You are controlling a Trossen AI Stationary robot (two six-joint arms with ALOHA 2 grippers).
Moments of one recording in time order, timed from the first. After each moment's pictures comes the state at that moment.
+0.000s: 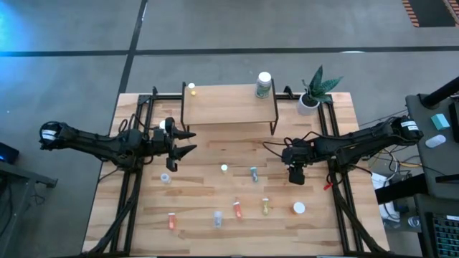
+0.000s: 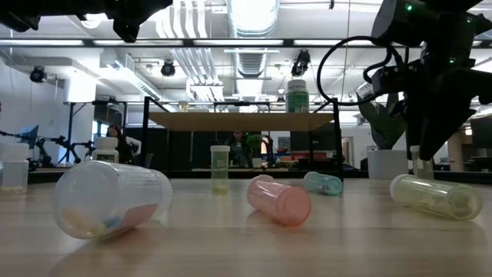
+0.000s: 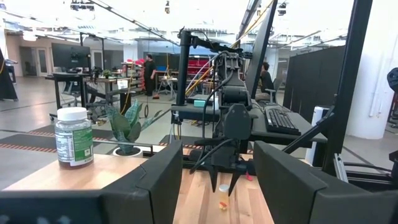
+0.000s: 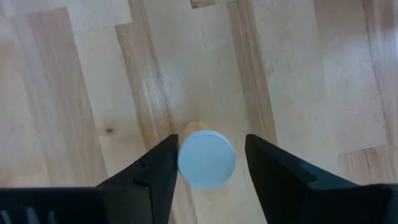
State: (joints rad) left arm -0.12 0.72 0.41 0.52 -0.26 -0.02; right arm 0.09 1.21 0.63 -0.70 0.04 0.27
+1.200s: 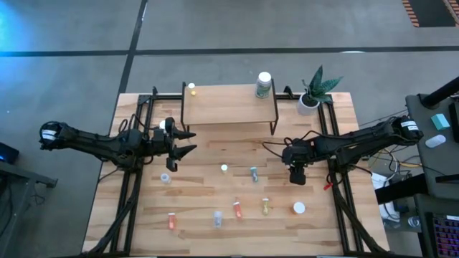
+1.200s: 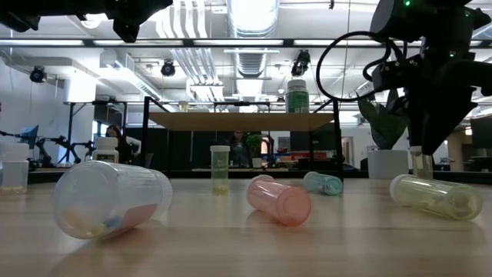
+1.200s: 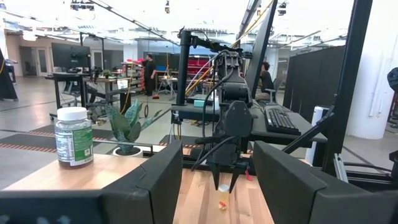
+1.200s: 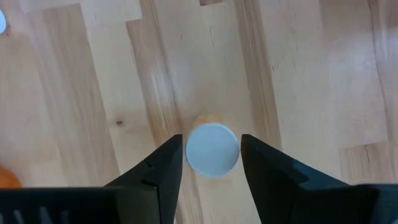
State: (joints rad) left arm -0.12 0.72 0.41 0.52 -0.26 -0.02; right arm 0.09 1.21 0.66 -0.75 0.02 0.26
